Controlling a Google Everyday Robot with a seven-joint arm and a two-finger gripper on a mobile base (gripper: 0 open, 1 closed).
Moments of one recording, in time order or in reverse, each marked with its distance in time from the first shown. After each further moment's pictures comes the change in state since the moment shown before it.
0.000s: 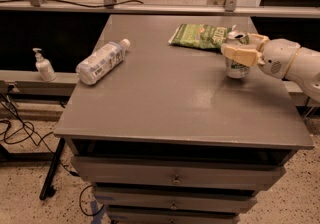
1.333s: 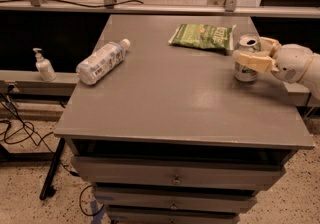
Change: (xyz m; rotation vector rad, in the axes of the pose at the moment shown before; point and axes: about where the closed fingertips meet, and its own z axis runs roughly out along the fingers) arm 0.009 -0.009 -0.029 -0.129 -0.086 -0.070
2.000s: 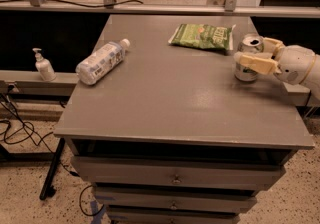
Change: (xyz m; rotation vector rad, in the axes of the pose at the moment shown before) arm 0.005 -0.001 -0.007 -0.005 0.004 -0.013
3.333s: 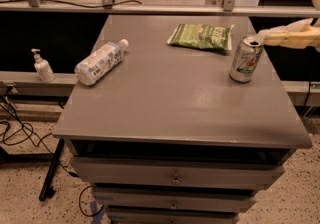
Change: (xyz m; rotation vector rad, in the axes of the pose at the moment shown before) arm -0.178 0.059 -0.027 0.170 -0.142 -0.357
